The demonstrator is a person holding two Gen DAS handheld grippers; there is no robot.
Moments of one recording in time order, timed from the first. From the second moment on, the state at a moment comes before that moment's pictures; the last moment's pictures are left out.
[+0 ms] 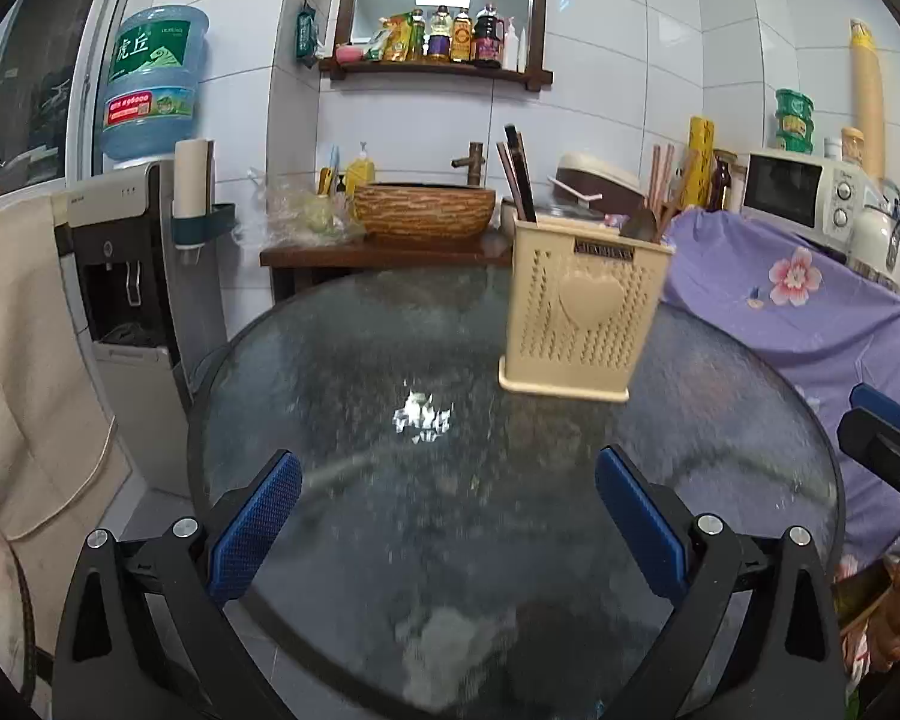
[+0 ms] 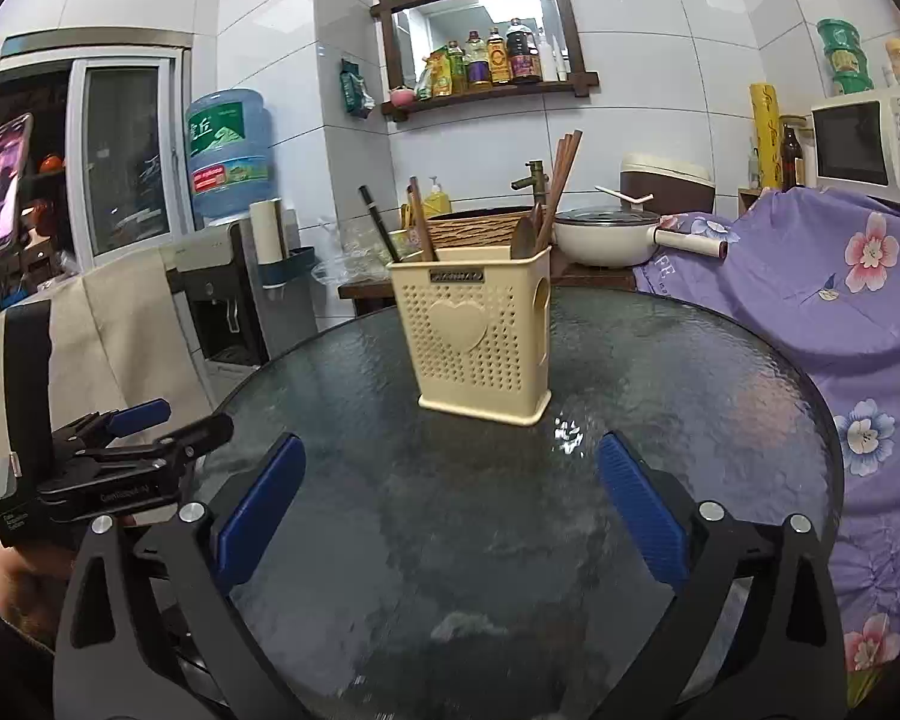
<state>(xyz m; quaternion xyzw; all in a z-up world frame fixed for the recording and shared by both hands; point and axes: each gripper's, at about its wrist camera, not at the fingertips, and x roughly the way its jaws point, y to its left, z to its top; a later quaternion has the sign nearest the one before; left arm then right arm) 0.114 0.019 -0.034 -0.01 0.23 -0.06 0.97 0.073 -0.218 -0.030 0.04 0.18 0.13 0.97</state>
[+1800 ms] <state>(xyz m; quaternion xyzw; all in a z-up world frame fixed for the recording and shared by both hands) 0.020 0.012 -0.022 -0.01 0.21 -0.07 0.98 -0.017 -0.209 -0.020 0.03 0.15 0.15 0.98</state>
